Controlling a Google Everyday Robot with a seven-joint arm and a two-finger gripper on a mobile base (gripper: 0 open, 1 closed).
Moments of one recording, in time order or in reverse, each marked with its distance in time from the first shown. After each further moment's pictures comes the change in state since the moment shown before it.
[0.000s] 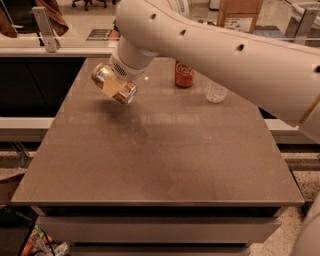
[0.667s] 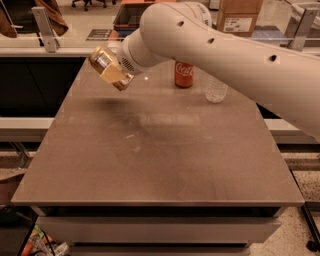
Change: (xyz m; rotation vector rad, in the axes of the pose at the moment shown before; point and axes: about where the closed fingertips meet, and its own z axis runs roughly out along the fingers) arm -0.025 -0.023 -0.021 0.051 -0.264 -0.039
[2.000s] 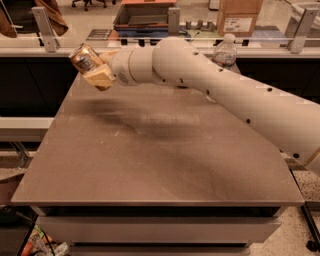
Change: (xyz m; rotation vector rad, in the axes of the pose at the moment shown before) arm -0.034 0.029 0.025 -0.106 -0.386 -0.072
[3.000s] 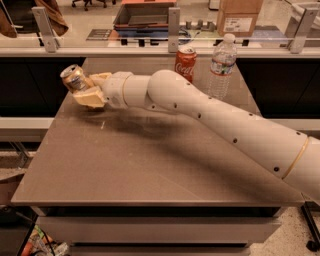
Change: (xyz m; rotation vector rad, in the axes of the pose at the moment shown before) arm 0.031 0.043 0.034 -0.084 -0.132 0.091
